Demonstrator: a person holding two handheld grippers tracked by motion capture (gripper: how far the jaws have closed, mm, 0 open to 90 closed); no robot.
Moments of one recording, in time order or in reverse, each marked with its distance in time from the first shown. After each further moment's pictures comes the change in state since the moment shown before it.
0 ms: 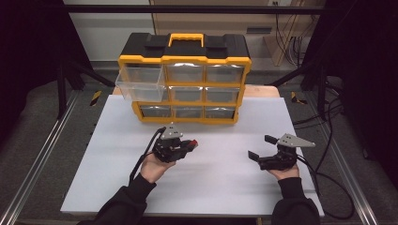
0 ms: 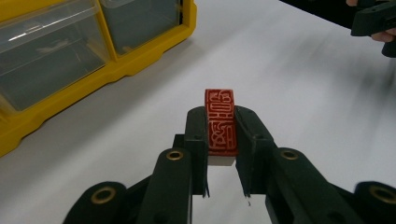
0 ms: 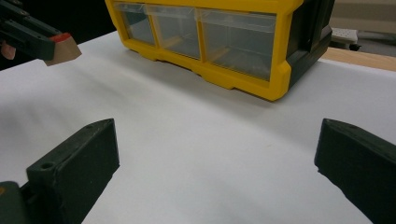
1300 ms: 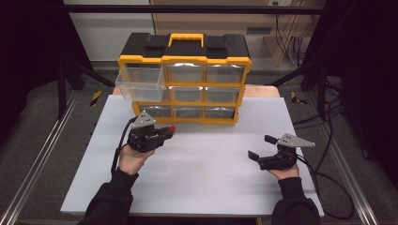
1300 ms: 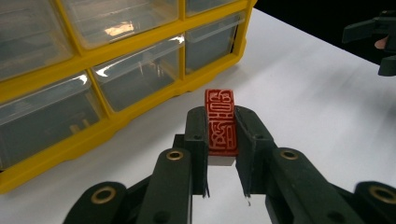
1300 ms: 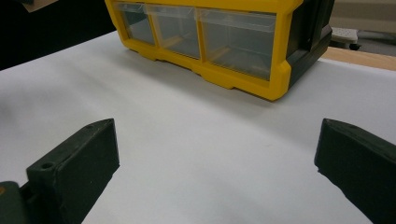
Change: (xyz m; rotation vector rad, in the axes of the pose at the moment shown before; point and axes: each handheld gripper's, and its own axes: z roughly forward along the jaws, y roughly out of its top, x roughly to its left) left arm 0.037 0.006 -0.058 -0.086 0.107 -0.063; right arm 0.000 0.000 0.000 0.002 0.000 0.000
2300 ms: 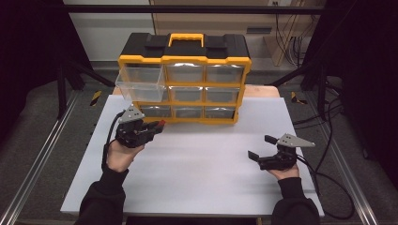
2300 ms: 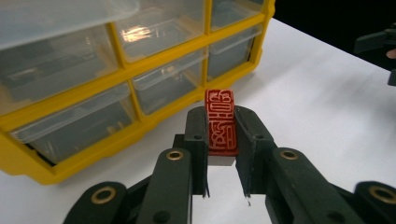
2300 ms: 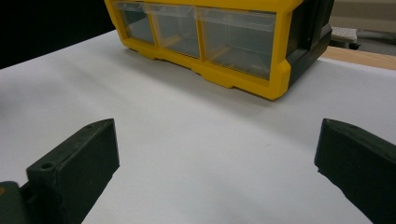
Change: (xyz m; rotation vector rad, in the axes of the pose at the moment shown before) left arm 0.013 0.013 -0.027 -0.009 0.058 0.006; right arm 0.000 0.000 0.000 0.000 -0.003 0.000
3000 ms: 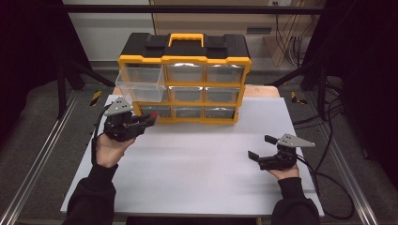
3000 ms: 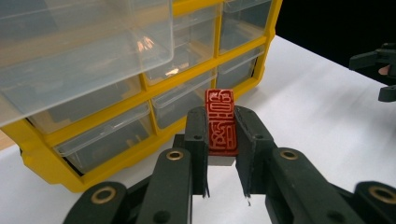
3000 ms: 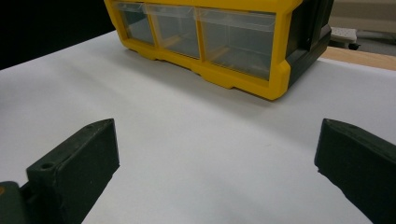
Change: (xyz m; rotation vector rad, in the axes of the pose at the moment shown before) left arm 0.012 0.019 -0.027 -0.036 0.002 0.012; right arm 0.000 0.000 0.000 0.000 -0.001 0.001
